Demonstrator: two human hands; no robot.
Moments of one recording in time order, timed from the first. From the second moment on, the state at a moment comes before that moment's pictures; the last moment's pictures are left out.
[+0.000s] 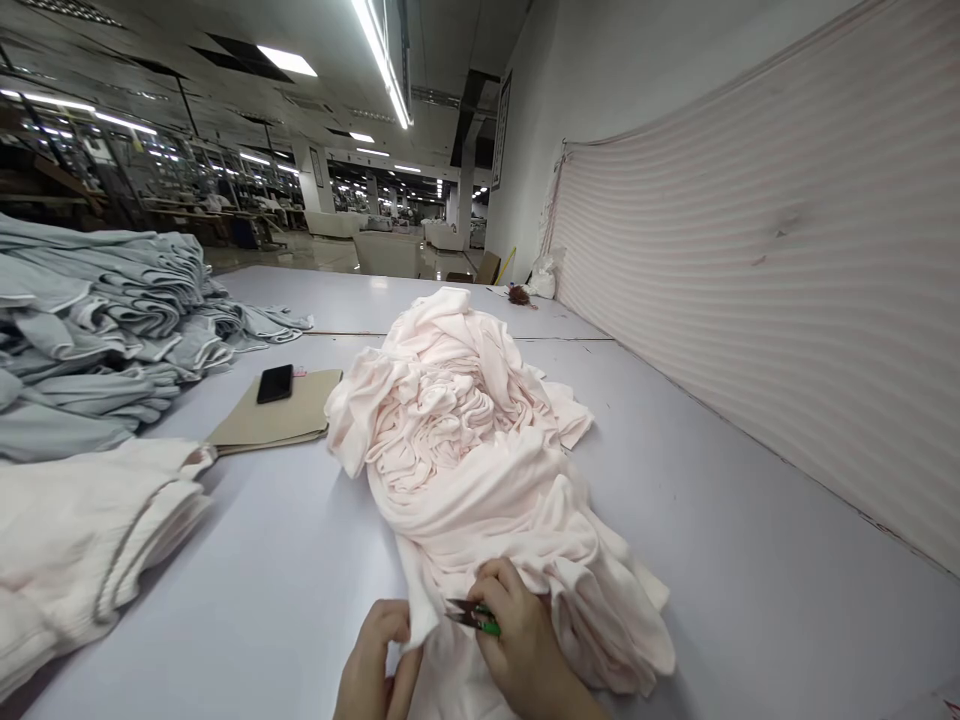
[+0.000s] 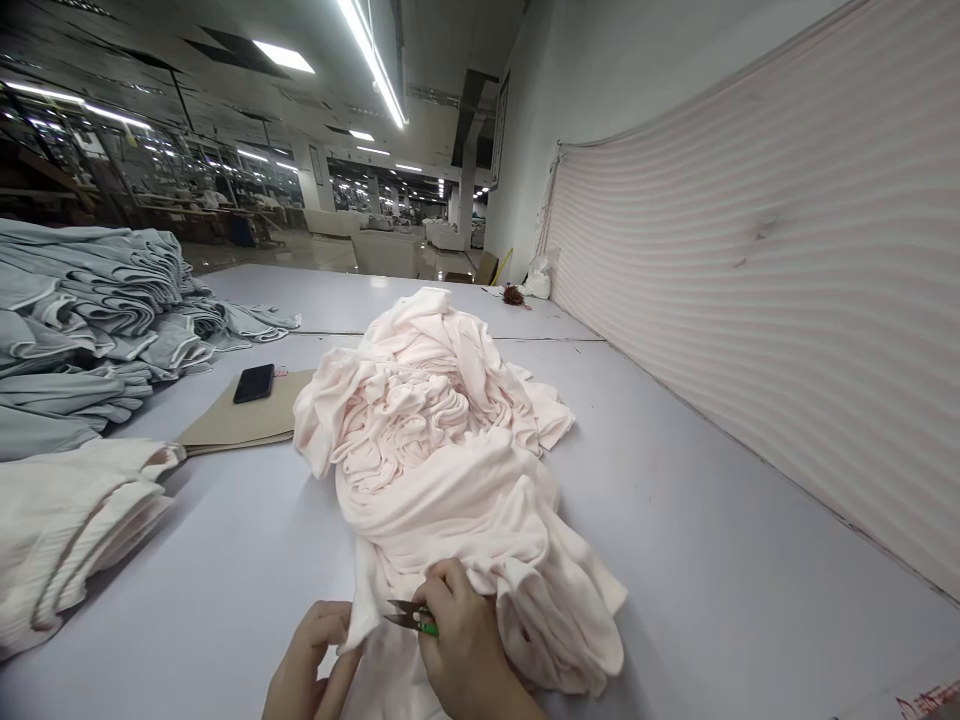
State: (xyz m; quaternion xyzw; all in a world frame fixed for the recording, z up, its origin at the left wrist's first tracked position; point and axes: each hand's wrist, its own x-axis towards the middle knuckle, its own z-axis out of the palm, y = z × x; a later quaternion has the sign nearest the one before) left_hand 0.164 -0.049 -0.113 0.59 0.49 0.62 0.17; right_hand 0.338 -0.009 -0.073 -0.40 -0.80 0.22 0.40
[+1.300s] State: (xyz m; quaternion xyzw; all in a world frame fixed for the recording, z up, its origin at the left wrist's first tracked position) left_hand 0.159 -0.048 -0.120 0.58 0.49 0.62 0.17; right_hand 0.326 -0.017 -0.044 -0.42 -0.81 0.25 0.32
